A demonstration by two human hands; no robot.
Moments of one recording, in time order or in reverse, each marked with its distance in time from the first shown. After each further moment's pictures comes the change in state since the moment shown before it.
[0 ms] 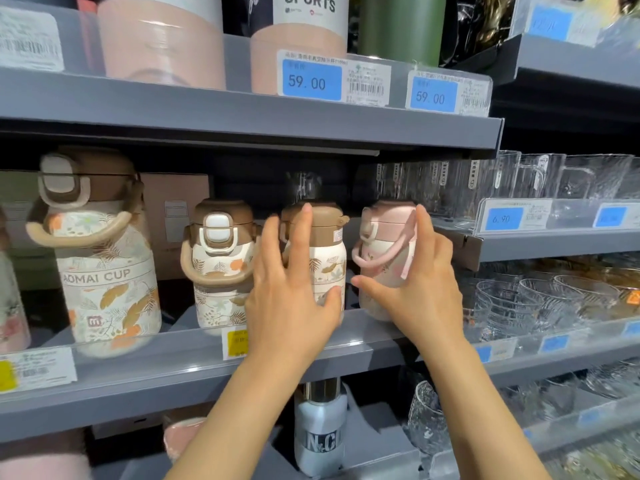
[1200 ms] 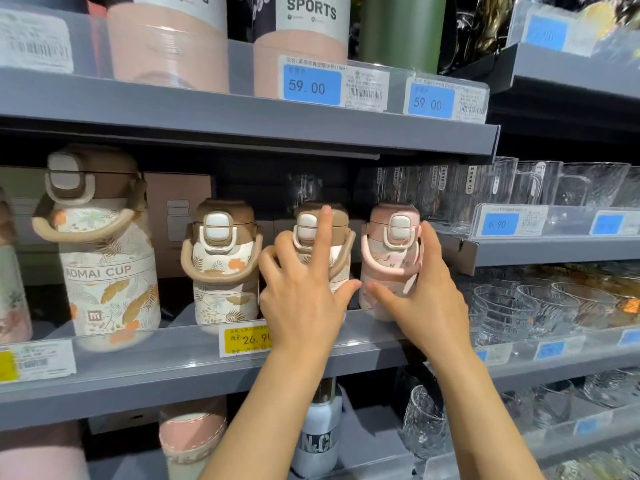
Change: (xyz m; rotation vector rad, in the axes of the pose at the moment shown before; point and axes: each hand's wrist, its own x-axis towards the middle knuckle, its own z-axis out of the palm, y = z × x) left_hand 0.006 0.015 0.022 0.340 0.162 -0.079; right_hand -0.006 0.012 -0.011 0.069 -0.103 0.082
